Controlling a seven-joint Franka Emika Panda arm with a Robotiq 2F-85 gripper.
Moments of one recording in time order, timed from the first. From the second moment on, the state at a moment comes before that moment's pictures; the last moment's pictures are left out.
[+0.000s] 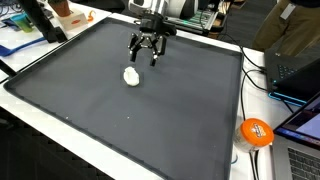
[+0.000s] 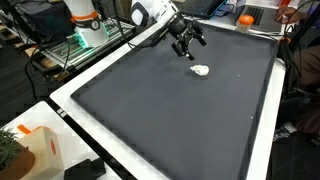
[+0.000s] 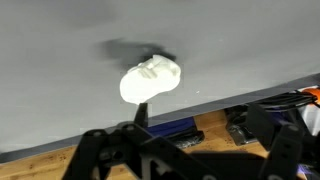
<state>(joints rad) 0.09 0.49 0.11 -2.50 0.10 3.88 0.21</state>
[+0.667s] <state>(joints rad) 0.10 0.55 0.09 -2.44 0.17 3.91 0.16</state>
